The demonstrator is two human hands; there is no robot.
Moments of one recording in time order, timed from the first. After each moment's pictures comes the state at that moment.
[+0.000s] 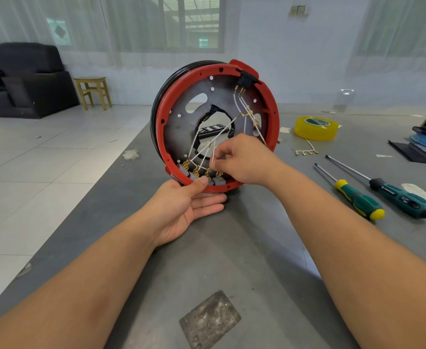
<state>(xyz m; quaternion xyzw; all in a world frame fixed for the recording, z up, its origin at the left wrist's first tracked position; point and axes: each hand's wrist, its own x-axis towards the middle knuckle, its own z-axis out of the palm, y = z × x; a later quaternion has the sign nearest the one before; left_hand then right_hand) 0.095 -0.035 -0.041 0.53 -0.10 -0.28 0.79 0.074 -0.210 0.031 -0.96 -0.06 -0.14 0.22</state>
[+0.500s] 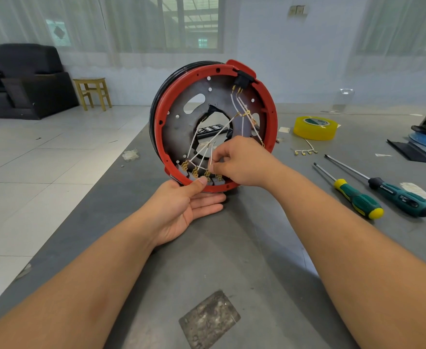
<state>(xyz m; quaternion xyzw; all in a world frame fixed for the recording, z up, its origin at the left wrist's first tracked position) 0.095 -0.034 -0.040 0.53 -0.10 -0.28 0.79 0.074 -0.209 0.030 -0.97 -0.07 -0.13 0.20</state>
